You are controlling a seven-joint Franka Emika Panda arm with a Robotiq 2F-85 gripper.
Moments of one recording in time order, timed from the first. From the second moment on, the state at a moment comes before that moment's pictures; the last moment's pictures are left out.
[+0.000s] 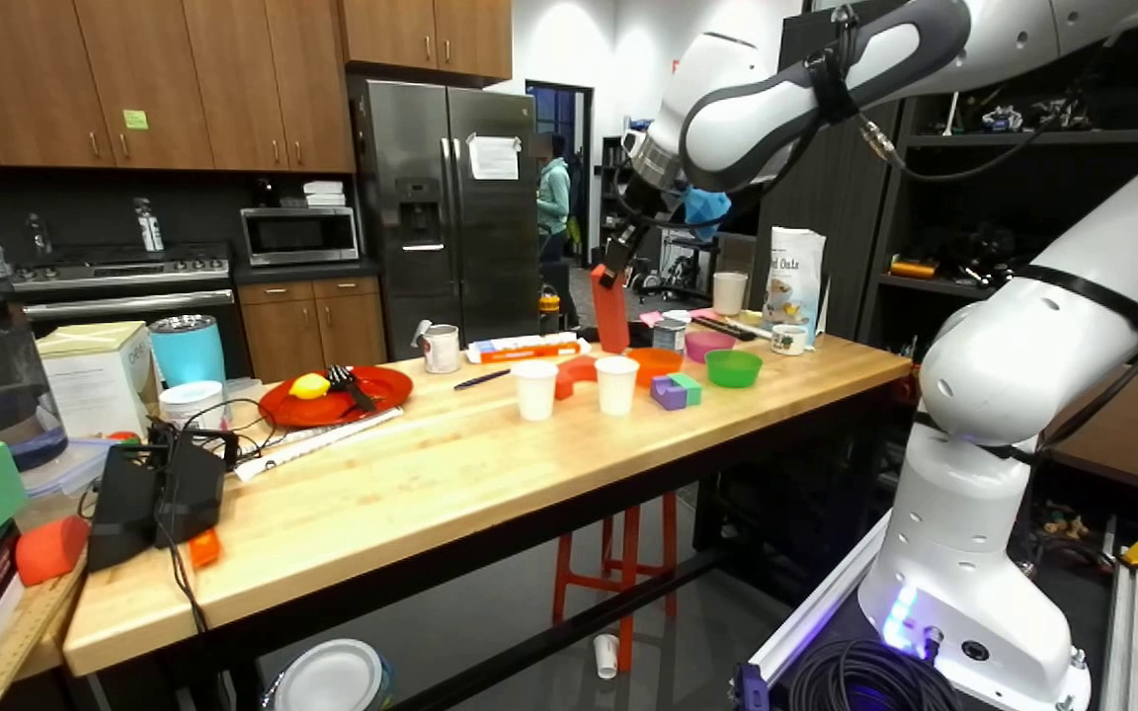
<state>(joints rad) 0.14 -0.61 0.02 -2.60 -0.06 2.52 -0.26</state>
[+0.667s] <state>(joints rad) 0.11 -0.56 0.04 -2.61 -0.07 2.54 -0.19</state>
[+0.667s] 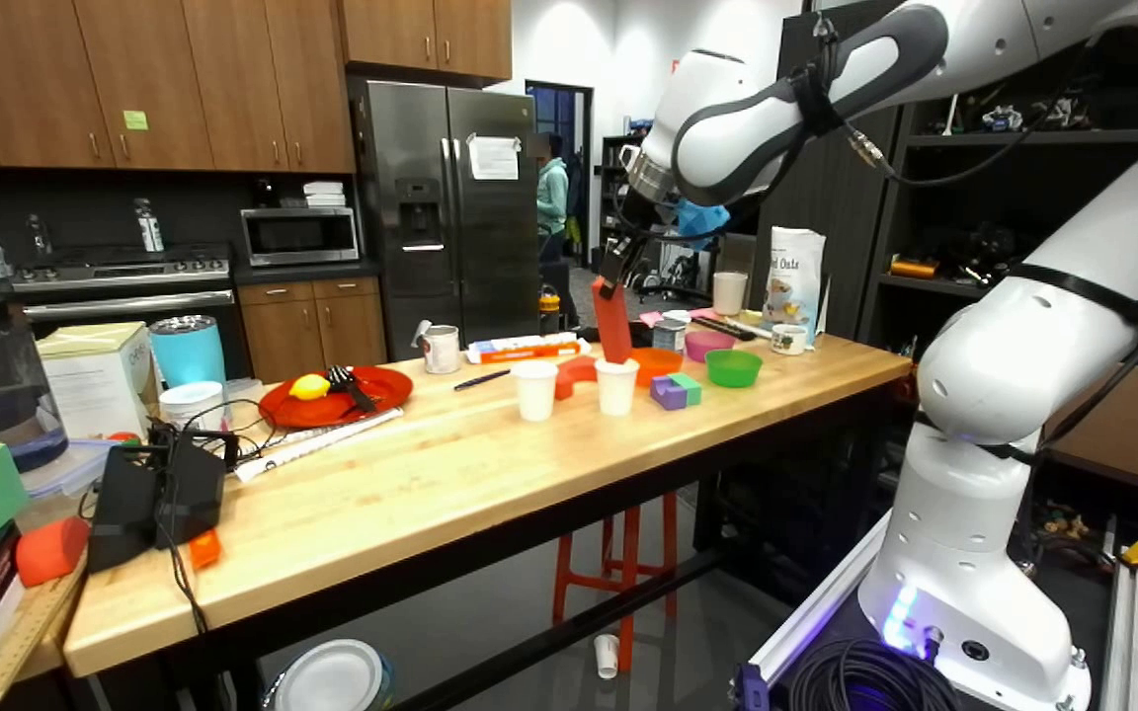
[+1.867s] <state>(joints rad) 0.11 -0.36 0.04 -2.60 -0.07 2.78 -0.17</state>
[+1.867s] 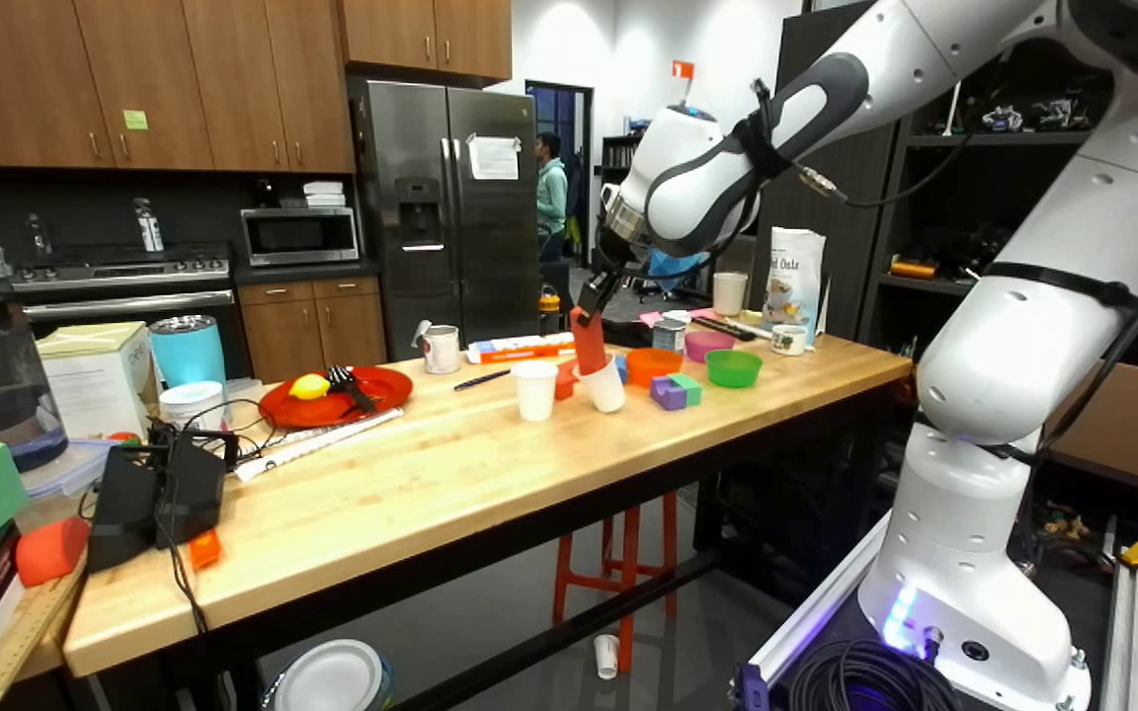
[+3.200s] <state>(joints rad) 0.19 -0.29 -0.02 -2.59 0.10 2.80 -0.23</state>
